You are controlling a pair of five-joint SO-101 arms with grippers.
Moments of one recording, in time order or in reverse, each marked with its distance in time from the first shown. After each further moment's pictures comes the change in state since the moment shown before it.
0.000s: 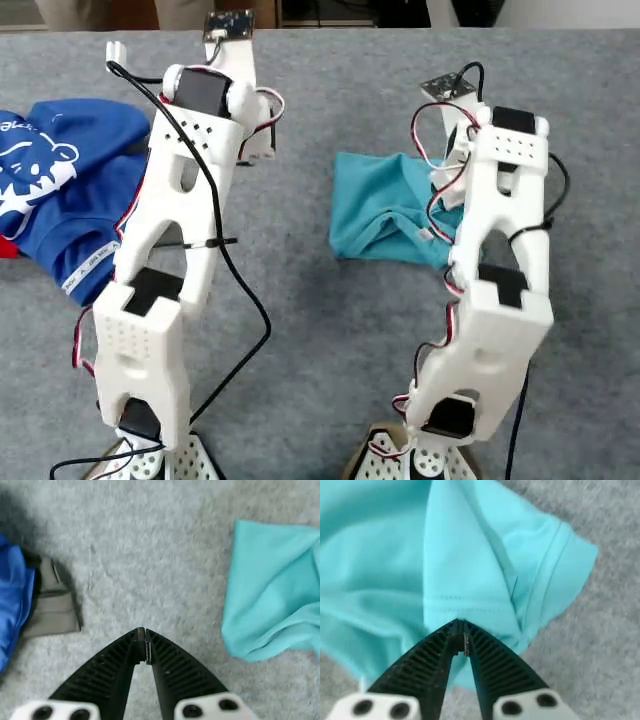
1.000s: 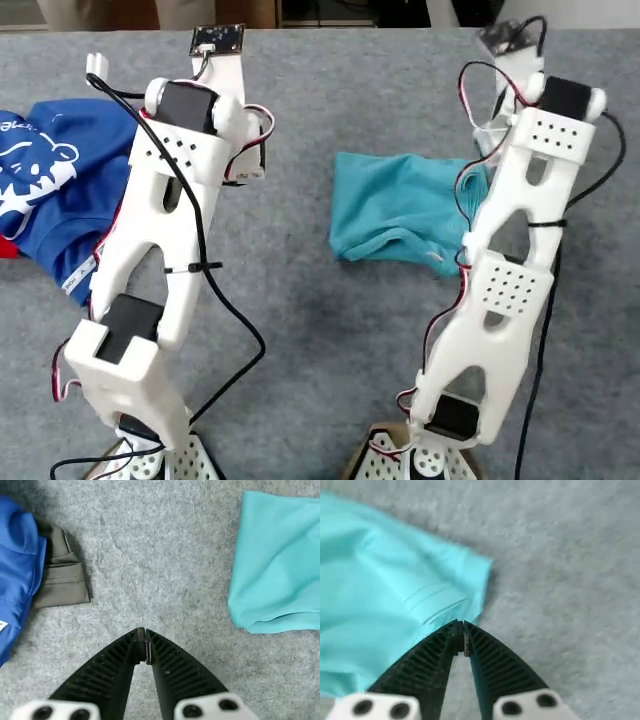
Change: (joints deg) left arm 0.0 -13.3 15.0 0.0 -0.1; right arm 5.5 19.3 -47.8 20.9 0.0
